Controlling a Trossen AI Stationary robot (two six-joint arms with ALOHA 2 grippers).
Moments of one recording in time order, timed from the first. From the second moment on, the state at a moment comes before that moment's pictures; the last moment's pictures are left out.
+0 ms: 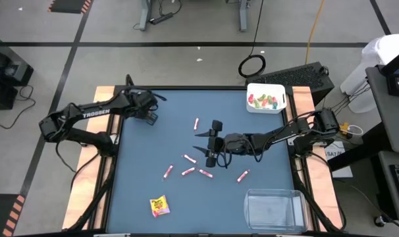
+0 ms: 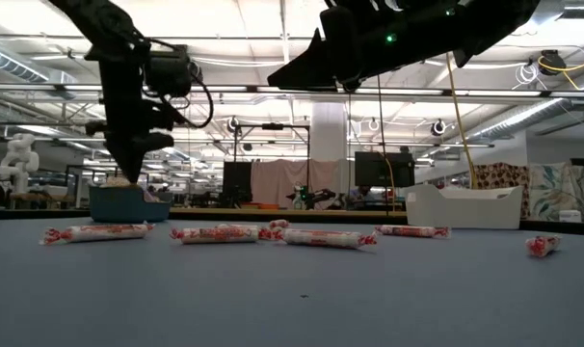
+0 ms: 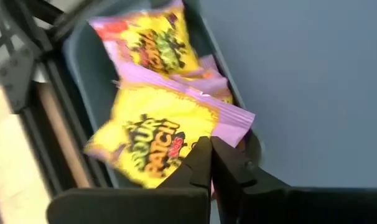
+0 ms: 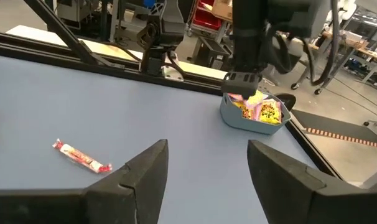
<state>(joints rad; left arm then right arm) 0.61 1.25 0.76 -0.81 -0.37 -0.36 0.13 1.67 0.86 0.58 0.36 -0.18</state>
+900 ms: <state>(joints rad) 0.59 1.25 0.75 -0.84 -0.47 -0.47 0.12 1.67 0.86 0.58 0.36 -0.17</state>
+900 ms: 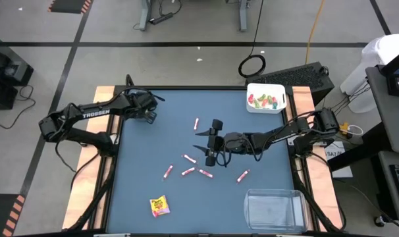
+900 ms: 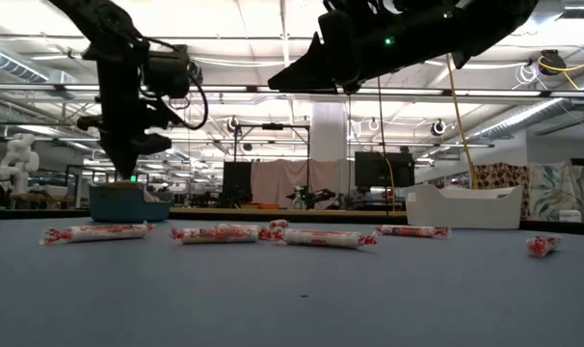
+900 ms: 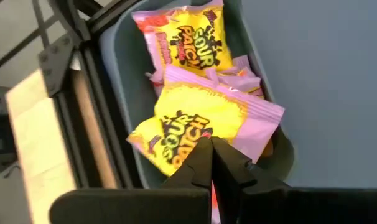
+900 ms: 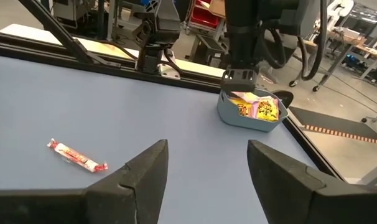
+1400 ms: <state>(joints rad) 0.64 1.39 0.70 -0.62 -0.44 -0.38 0.12 1.67 0.86 0.58 0.36 -0.17</state>
